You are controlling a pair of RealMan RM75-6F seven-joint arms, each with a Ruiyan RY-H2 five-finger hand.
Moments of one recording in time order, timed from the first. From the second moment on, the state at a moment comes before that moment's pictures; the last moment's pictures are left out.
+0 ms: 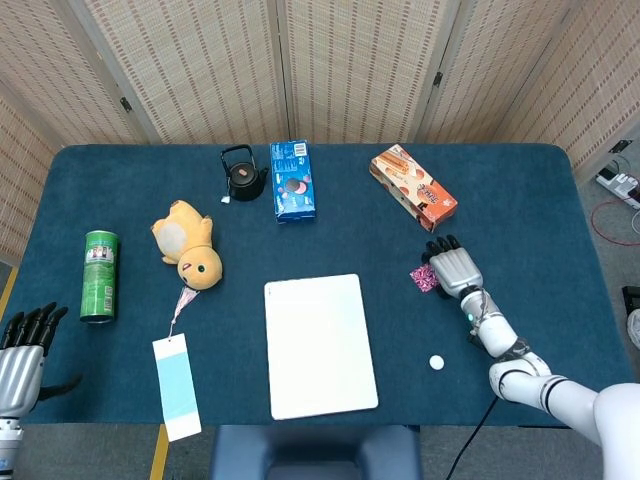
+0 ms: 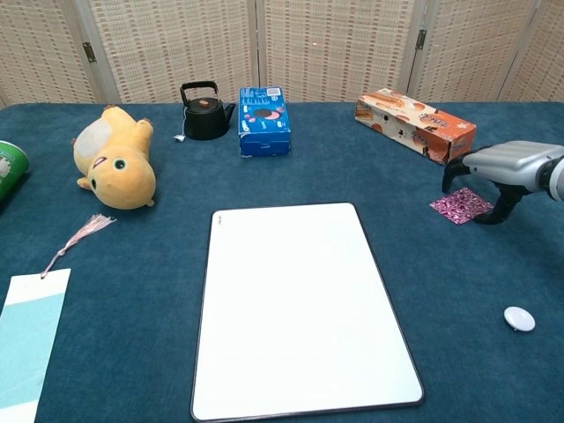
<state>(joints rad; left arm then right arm) -0.08 -1.14 -0.03 -1.61 1.45 1.46 0.11 0.74 -1.57 0.11 -1.00 -1.11 0.67 -0.31</state>
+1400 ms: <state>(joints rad) -0.08 -1.13 -0.03 -1.61 1.44 1.45 0.12 0.73 -1.49 0.12 -1.19 -1.18 0.78 -0.30</state>
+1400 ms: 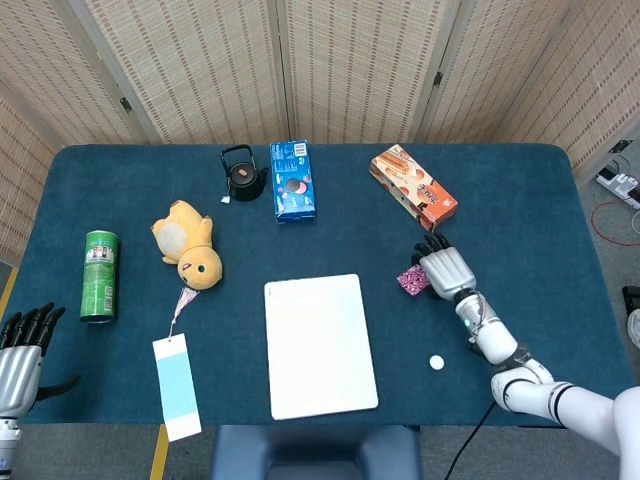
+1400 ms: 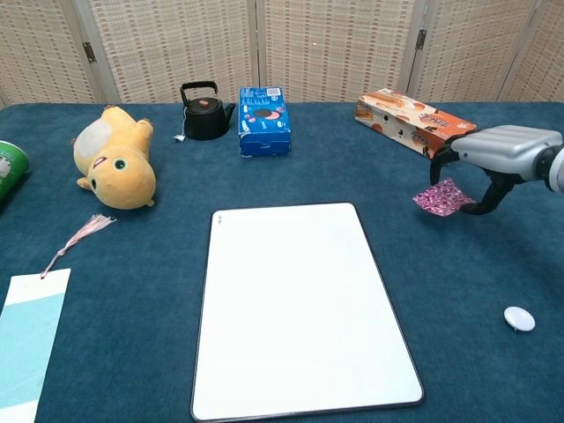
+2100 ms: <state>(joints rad) -0.07 -1.13 -0.03 -1.61 1.44 1.46 0.10 0.89 -1.53 0.10 -1.50 -1.18 0.72 -0.55</state>
